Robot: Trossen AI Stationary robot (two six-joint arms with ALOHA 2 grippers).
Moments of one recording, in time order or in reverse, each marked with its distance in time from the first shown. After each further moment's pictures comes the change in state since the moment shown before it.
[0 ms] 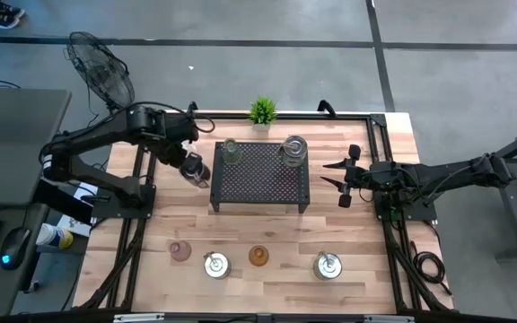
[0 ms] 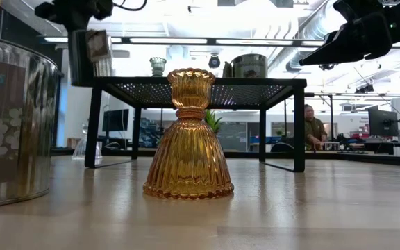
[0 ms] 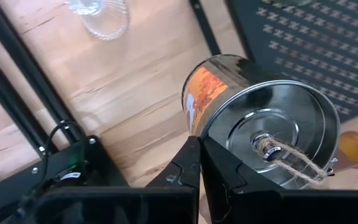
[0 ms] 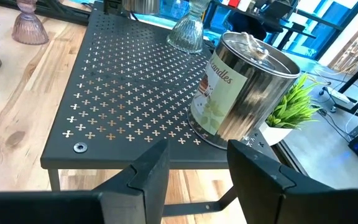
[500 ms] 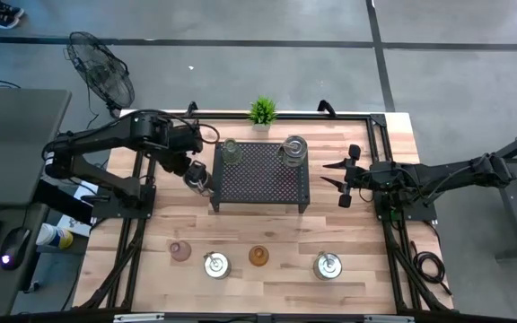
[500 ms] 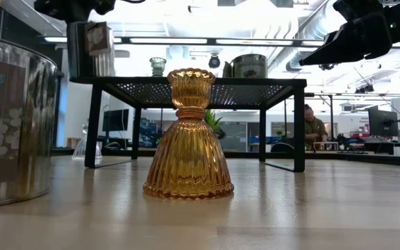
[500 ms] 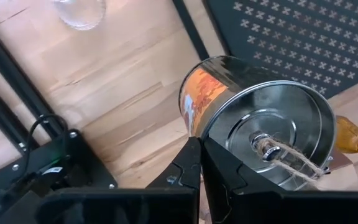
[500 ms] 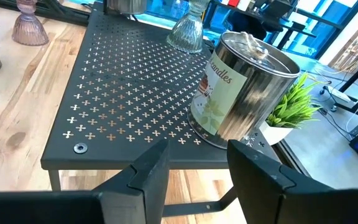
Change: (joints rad) left arm -0.108 0.026 0.014 0.019 0.019 -0.082; right arm 0.000 0.000 0.000 0.000 0.000 0.006
